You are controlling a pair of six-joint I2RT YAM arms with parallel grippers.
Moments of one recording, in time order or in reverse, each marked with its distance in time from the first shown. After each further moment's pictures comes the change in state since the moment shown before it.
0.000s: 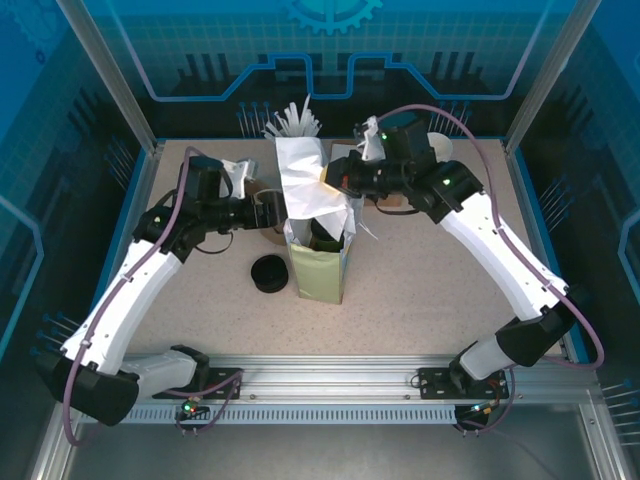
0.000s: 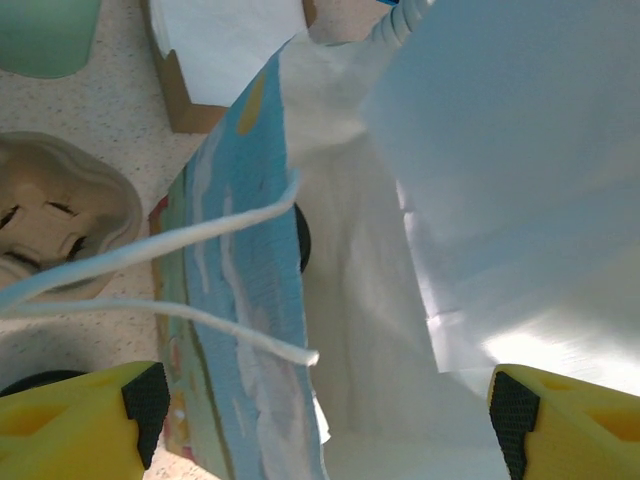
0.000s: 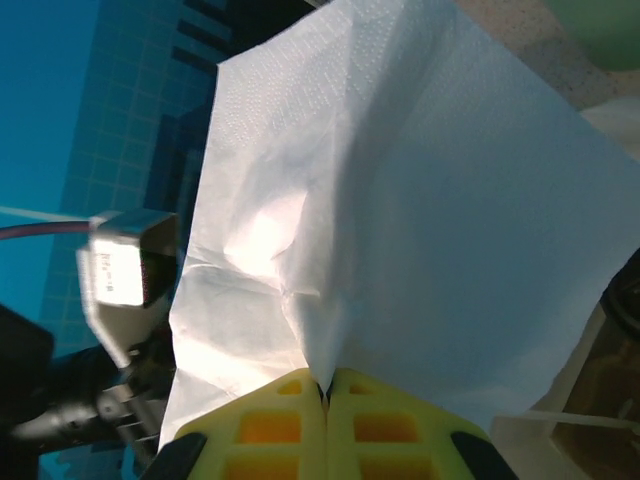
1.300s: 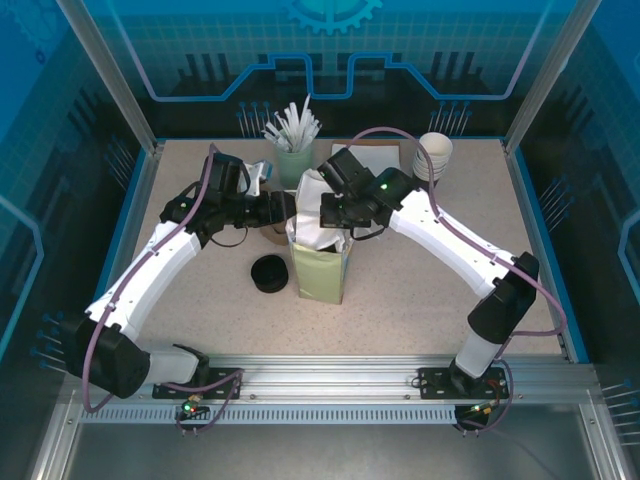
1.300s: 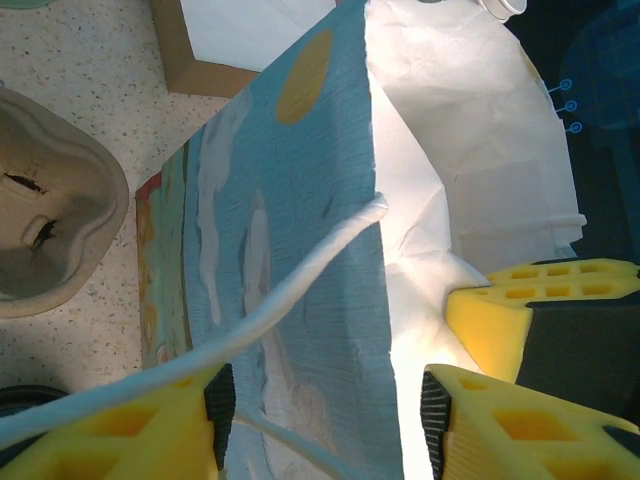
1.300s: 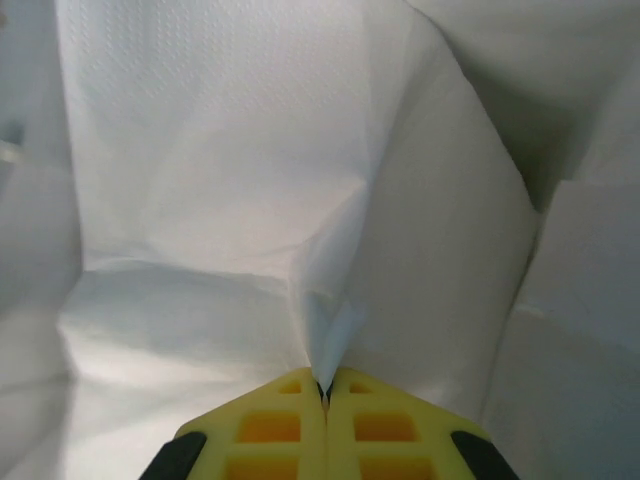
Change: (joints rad) left arm 0.000 0.142 -0.030 0.077 0.036 -0.040; right arm 0.159 0.204 0.047 -0.340 0.497 -0.150
